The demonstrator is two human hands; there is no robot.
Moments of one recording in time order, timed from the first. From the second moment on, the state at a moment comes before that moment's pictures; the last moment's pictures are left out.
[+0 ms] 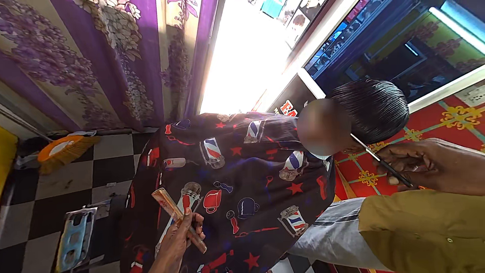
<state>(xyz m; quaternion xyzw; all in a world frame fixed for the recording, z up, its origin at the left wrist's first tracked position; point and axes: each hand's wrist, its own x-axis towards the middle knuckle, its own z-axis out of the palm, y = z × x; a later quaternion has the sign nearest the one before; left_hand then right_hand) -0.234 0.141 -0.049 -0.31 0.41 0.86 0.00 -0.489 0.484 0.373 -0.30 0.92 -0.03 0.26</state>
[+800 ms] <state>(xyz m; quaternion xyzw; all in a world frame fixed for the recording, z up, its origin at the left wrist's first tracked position) -0.247 0.098 -0.068 -0.30 0.41 0.86 0.03 -0.460 0.445 0.394 -0.24 0.94 0.01 0.26</state>
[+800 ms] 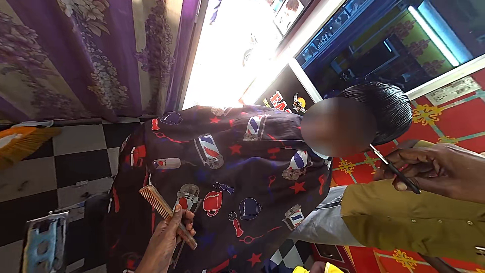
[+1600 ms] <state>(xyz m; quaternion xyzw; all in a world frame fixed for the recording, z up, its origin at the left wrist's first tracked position) -0.237 0.066 -0.085 -0.30 0.42 0.86 0.01 -0.443 0.408 0.388 -0.12 0.96 -0.09 0.25</state>
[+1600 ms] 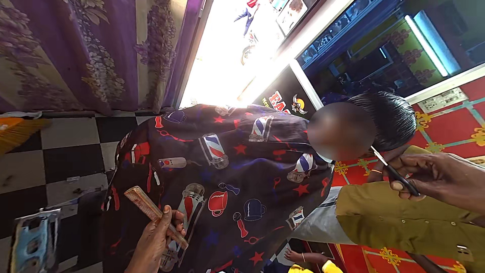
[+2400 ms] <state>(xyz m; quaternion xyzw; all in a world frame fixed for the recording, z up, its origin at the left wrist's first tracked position) -0.236 0.058 -0.090 -0.32 0.41 0.85 0.01 -0.429 0.367 0.383 -0.03 0.95 -0.17 0.25</state>
